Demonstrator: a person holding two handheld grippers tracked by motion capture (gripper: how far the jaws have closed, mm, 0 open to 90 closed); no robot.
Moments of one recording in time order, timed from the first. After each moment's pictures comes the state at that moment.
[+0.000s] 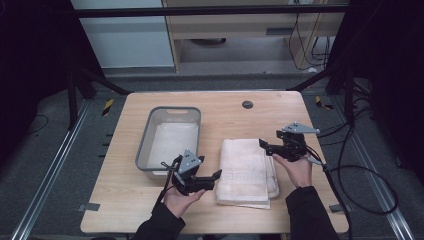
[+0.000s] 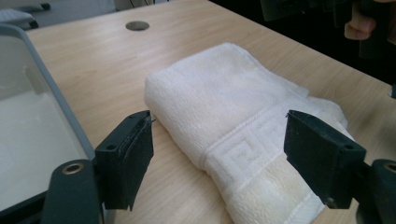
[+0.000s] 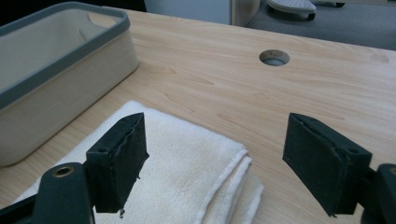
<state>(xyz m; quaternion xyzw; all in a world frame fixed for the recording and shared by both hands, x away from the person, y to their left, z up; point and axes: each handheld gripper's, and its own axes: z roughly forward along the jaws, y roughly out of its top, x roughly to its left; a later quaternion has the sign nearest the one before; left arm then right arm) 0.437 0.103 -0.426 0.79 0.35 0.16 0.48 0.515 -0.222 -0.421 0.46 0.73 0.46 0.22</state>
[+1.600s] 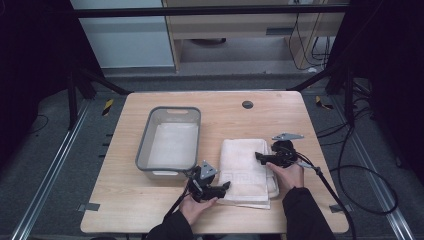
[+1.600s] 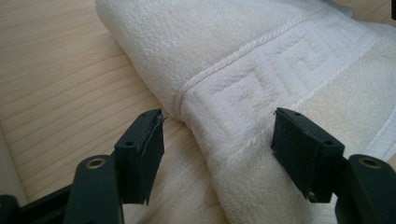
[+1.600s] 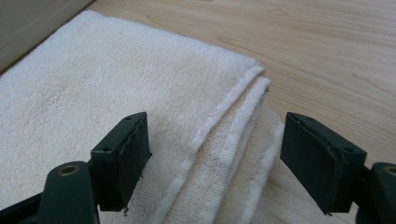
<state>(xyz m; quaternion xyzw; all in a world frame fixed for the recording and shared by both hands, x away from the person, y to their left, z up) 0.446 0.069 -0.493 0.82 0.38 0.13 0.42 0.530 -0.215 -0.479 0.49 0.76 0.39 0.17</state>
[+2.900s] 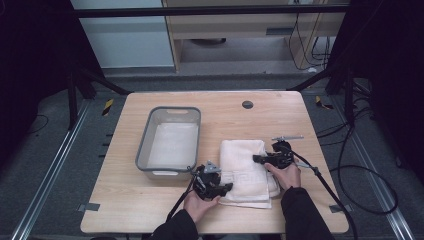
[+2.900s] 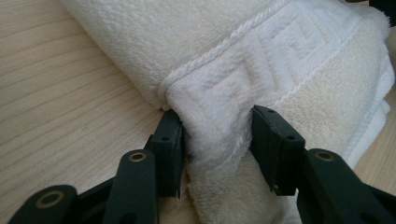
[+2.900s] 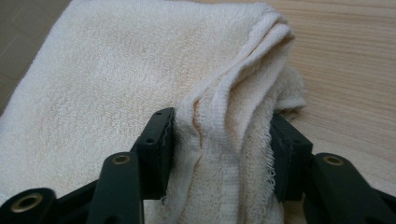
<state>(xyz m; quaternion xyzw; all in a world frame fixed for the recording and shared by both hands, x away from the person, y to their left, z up) 0.458 0.062 -0.499 0.83 0.39 0.04 0.40 0.537 -0.216 -0.497 0.54 0.74 0.40 0.05</state>
